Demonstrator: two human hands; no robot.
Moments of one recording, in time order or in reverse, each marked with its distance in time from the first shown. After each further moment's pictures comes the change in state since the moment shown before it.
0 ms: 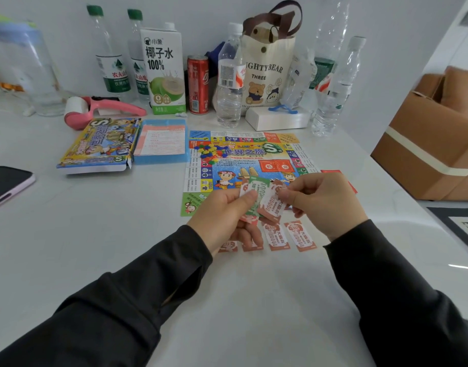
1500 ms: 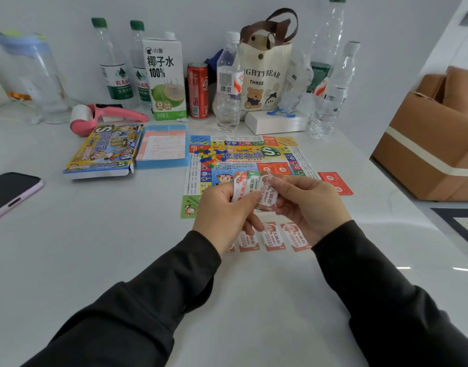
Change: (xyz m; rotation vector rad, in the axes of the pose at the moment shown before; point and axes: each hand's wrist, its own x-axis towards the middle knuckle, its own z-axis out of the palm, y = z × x) left_hand 0.002 -0.001 0.014 0.146 0.282 0.214; right_hand 0.001 0.004 0.011 0.629 -0.022 0.228
